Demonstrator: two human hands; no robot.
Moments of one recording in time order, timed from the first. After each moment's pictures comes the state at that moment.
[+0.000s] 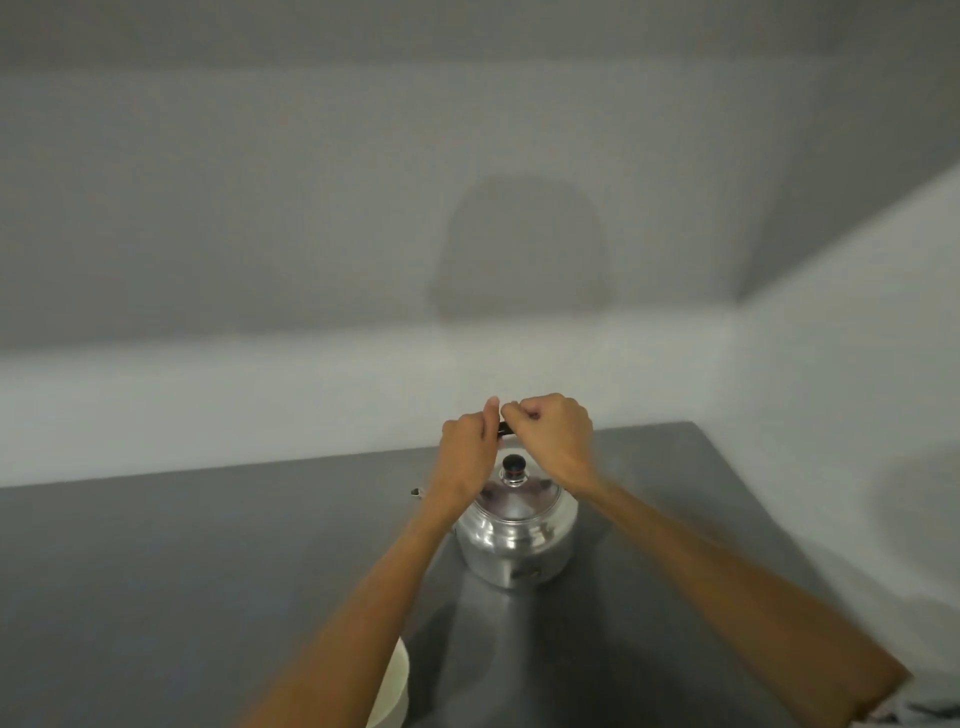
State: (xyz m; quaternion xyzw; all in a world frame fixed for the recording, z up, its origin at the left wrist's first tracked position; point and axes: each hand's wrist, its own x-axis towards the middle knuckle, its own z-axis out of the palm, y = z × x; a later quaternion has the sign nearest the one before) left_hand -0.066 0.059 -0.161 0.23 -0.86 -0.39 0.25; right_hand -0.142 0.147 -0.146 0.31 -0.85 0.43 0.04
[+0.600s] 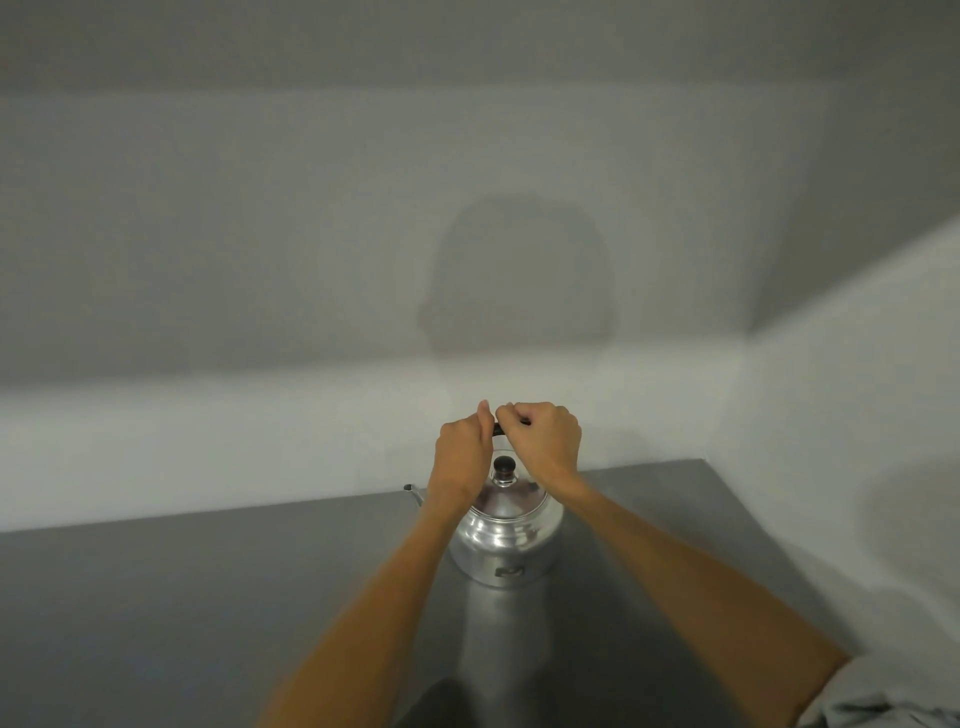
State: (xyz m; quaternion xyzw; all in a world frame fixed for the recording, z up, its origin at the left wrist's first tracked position) left_hand -0.148 0.004 -0.161 0.23 -0.86 -0.36 0.28; right_hand -0.220 0.082 -0.157 0.30 -0.83 0.46 0.10
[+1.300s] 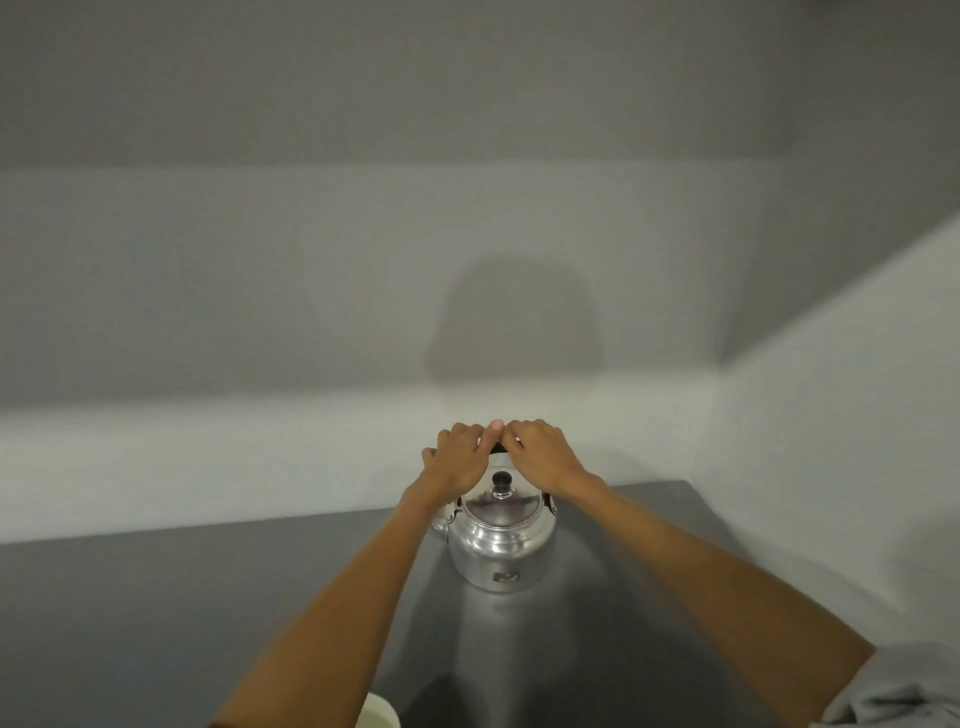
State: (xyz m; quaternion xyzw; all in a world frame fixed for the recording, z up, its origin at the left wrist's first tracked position) left_hand -0.137 -0.010 -0.138 0.25 -0.92 -0.30 0.10; right_hand -0.218 0.099 -0.130 0.42 -0.86 0.28 -0.02
